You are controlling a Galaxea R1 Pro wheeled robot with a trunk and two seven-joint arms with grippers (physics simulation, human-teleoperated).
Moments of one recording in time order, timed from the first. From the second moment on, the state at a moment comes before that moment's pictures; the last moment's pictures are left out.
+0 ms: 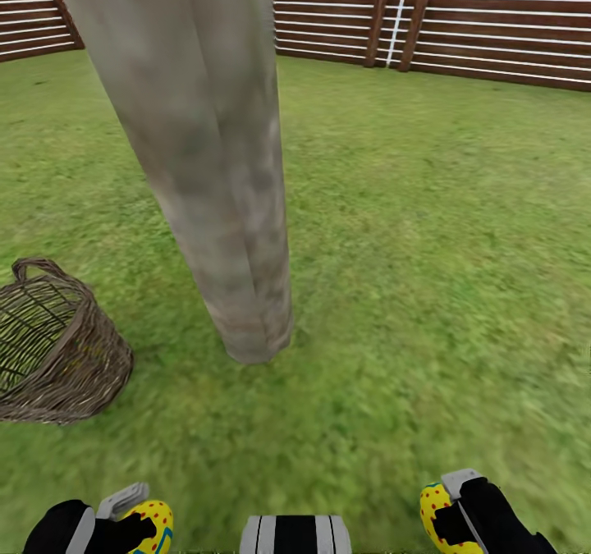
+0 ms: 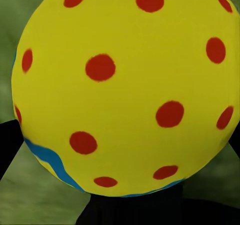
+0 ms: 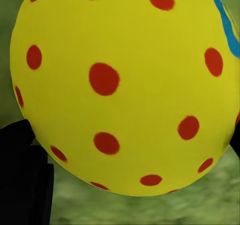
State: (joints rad) left arm -0.22 0.13 0.31 -0.99 0.20 0.96 -0.05; right arm -0.29 -0.18 0.02 -0.94 0.21 0.88 0.18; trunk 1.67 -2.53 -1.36
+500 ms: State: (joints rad) left arm -0.22 0.13 0.31 -1.00 0.20 0.96 -0.05; right arm -0.29 -0.18 0.02 -0.94 0.21 0.88 0.18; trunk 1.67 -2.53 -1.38
